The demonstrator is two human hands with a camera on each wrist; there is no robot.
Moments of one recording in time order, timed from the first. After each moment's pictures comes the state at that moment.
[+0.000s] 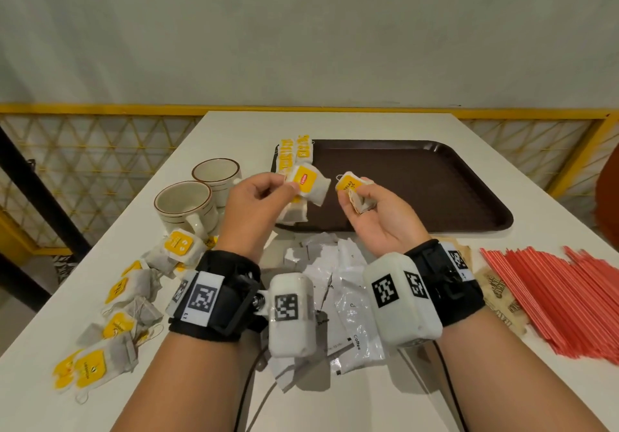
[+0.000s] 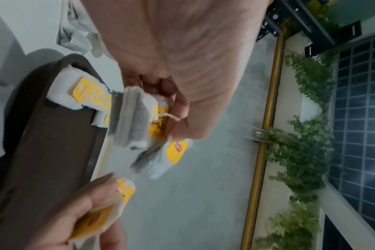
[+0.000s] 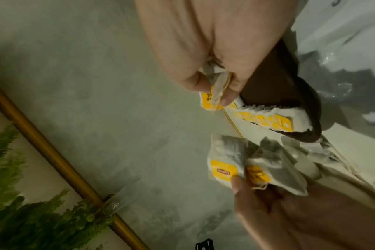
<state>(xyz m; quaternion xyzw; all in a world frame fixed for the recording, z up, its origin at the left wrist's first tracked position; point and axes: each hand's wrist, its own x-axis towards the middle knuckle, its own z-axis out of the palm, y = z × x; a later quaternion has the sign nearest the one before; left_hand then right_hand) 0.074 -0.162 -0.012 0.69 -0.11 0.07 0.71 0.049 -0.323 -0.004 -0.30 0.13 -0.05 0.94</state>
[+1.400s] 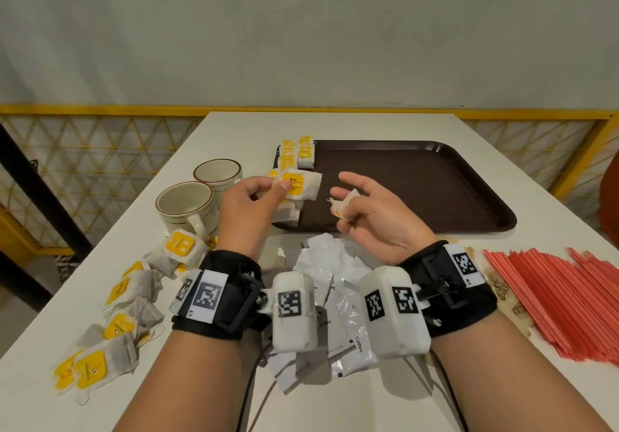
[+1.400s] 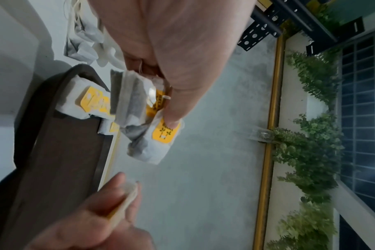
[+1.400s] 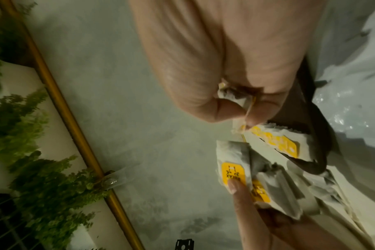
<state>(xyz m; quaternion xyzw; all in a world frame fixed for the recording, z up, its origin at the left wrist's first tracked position) 0.091 -0.156 -0.025 0.71 -0.06 0.12 0.69 0.045 -0.323 -0.004 -0.53 0.11 0.02 0.84</state>
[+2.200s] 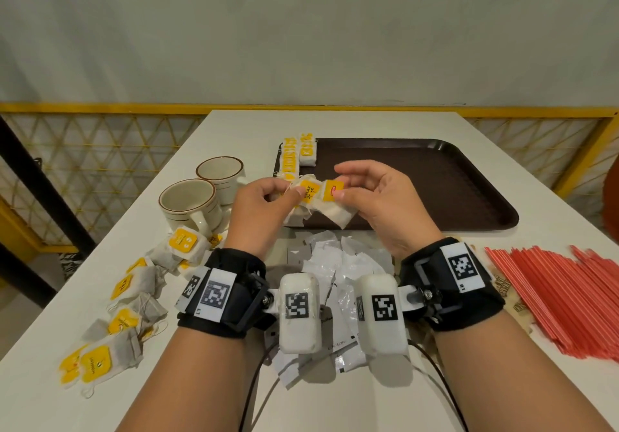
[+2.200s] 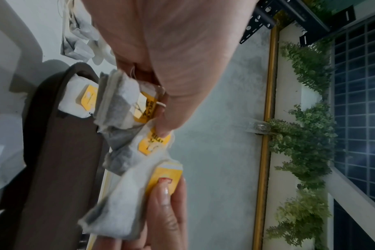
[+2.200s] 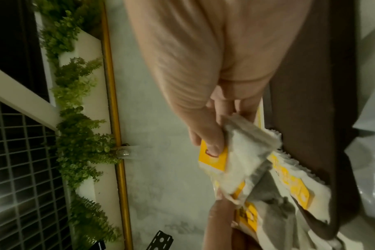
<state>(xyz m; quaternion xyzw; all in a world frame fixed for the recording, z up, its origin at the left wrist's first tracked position) 0.078 -0.161 -0.019 0.76 -0.10 0.08 0.64 0.042 -0.329 -0.005 -0.69 -0.03 -0.12 0.71</state>
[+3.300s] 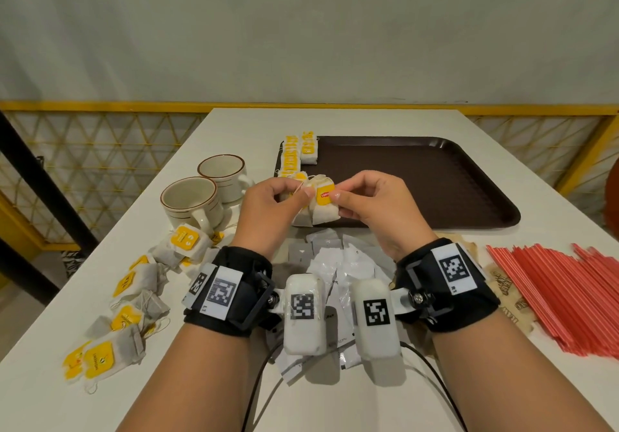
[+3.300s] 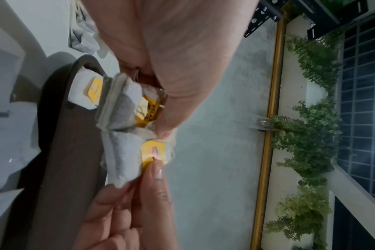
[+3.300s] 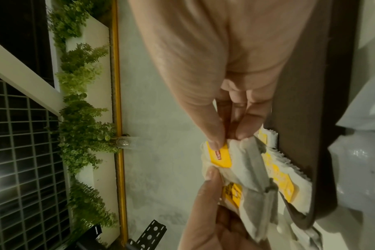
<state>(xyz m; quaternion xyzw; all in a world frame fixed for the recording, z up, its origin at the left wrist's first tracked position) 0.075 -0.167 -0.020 0.77 -0.12 0.06 0.62 0.043 -0.323 -0.013 -0.70 0.01 -0.11 0.70</state>
